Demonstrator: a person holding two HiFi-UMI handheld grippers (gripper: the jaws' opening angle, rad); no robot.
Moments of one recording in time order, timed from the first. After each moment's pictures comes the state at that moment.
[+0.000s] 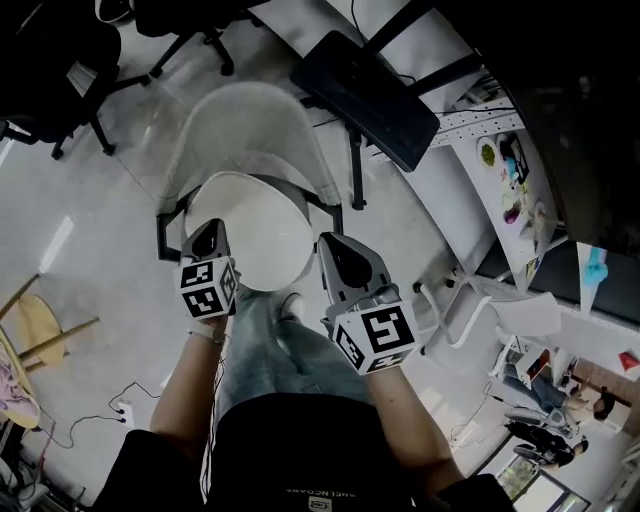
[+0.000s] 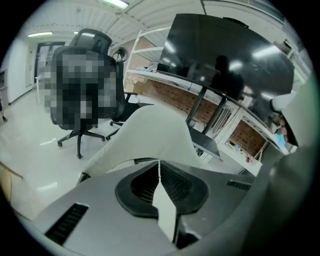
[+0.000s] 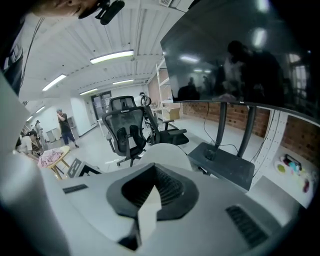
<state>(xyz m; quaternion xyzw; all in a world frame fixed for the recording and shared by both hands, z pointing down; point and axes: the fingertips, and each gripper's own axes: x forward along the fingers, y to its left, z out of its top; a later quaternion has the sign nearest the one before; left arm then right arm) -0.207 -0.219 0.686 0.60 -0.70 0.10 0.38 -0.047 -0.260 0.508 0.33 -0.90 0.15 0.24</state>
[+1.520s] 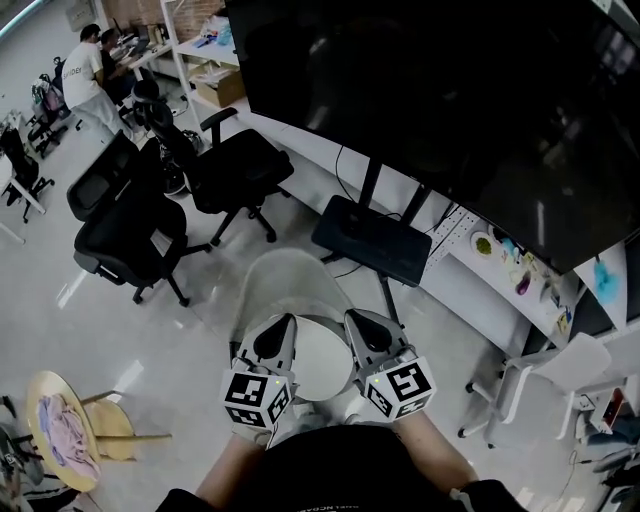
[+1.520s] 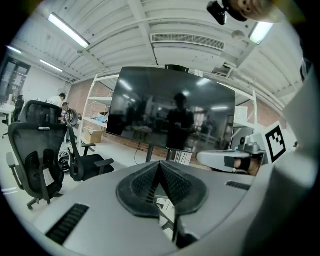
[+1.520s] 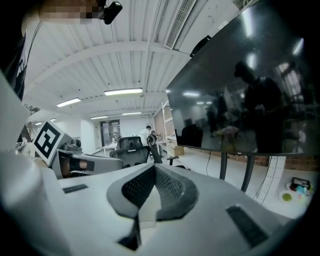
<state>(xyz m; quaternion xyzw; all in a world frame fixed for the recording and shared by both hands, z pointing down) -0.127 -0.237 0.351 0.78 -0.61 0.02 0.14 -0.030 -0.264 0.339 0.32 -0.94 0.07 0.07</state>
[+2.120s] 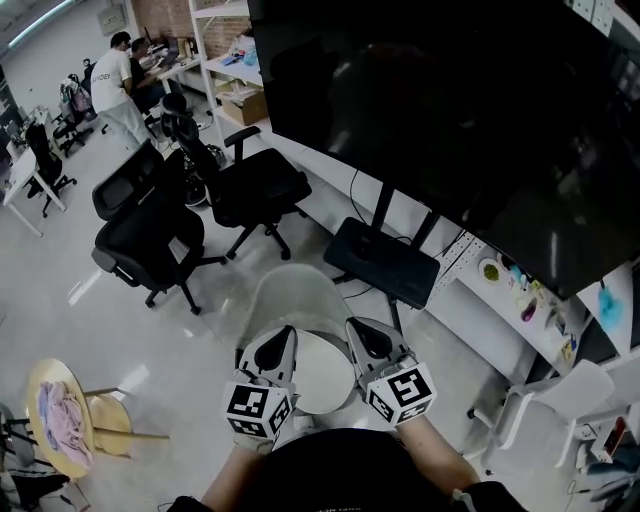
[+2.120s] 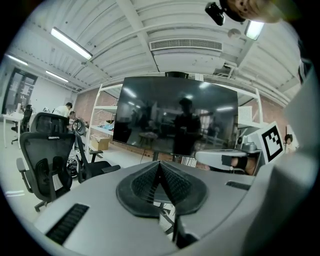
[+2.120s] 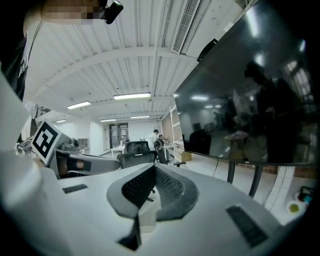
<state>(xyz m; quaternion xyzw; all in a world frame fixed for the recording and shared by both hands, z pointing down) -0.127 -0.219 0.326 0.75 -0.65 0.01 0.11 -0.031 -0.261 0.315 0.28 -0.96 0.04 0.04</state>
